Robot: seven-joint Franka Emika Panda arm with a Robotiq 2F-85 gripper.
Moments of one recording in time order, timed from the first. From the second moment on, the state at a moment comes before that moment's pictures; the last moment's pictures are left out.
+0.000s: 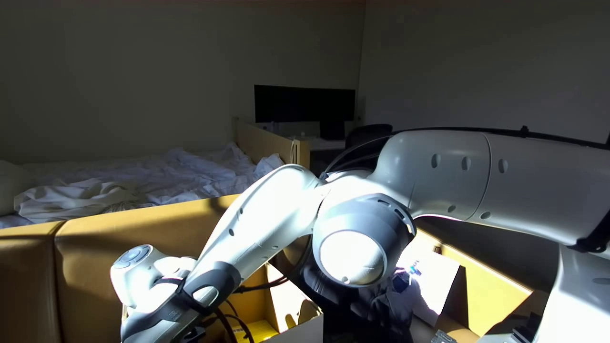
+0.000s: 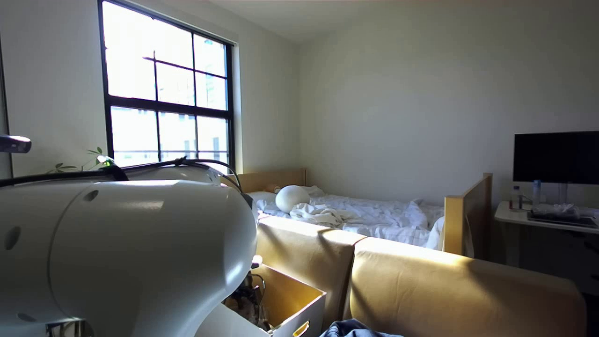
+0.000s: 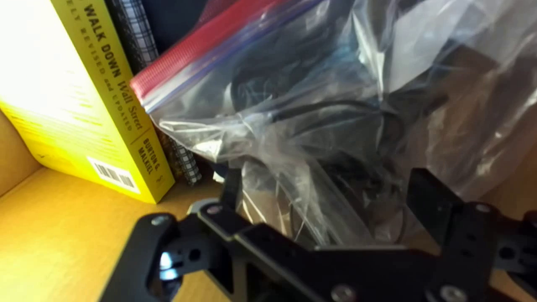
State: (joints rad) arm 0.77 1.48 -0.04 -0.85 -0.20 2.32 0.85
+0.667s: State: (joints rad) arm 0.82 1.48 -0.13 -0.85 -0.21 2.22 1.04
